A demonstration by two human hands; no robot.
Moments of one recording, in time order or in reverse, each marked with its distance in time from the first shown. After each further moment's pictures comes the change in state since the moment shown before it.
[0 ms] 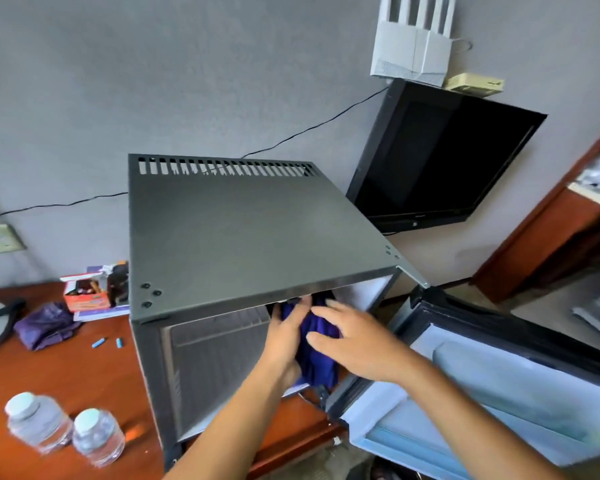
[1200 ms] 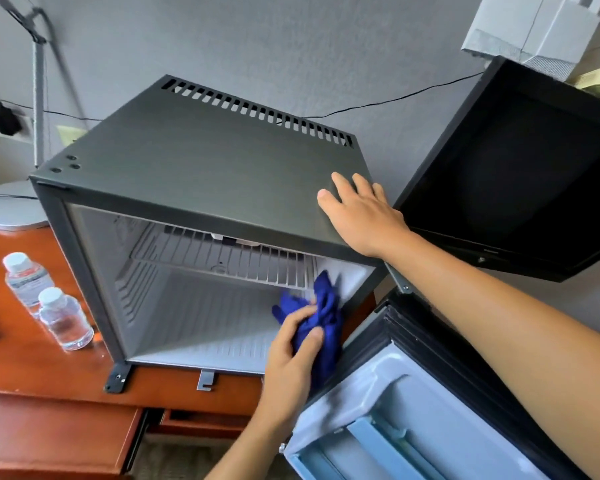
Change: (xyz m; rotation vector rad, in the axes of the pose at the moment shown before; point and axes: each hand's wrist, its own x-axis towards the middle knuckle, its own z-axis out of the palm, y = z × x) left_hand 0.003 -0.151 0.047 0.255 0.285 0.483; right_hand 0.130 0.051 -0.094 -0.349 0.044 -0.138
